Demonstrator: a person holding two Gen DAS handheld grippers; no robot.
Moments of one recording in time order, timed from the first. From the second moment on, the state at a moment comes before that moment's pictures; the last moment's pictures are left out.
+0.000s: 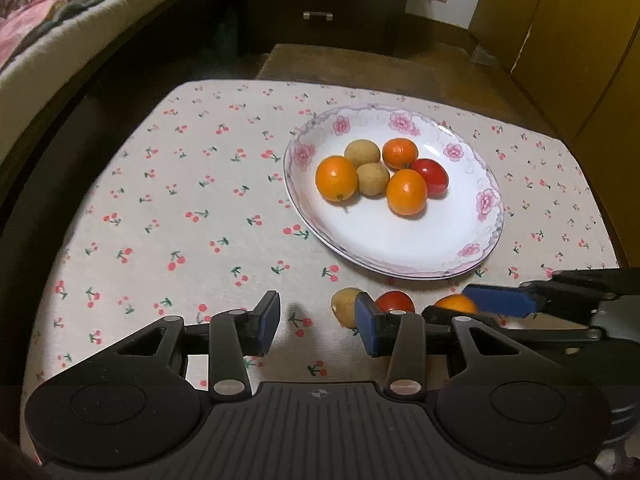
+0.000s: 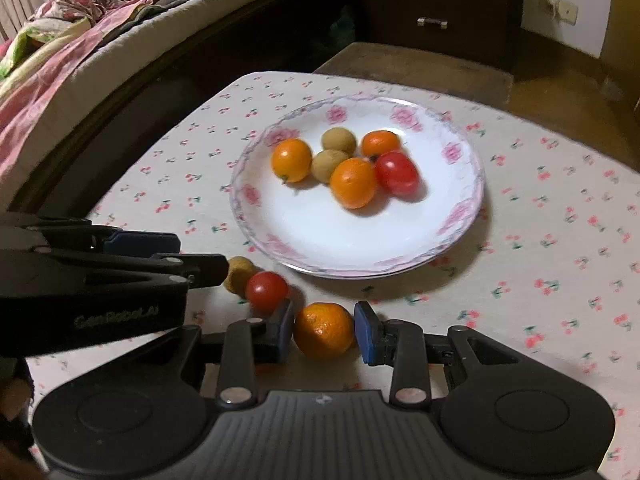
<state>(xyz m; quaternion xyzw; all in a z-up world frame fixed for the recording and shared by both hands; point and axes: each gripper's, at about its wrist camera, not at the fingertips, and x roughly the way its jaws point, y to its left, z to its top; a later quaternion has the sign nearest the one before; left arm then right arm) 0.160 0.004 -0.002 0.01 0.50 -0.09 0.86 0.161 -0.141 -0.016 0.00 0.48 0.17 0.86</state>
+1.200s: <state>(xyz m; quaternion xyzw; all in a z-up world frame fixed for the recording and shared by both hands) 0.161 -0.014 -0.013 0.01 0.51 -0.10 0.86 0.153 -0.164 -0.012 0.02 0.49 0.15 0.86</state>
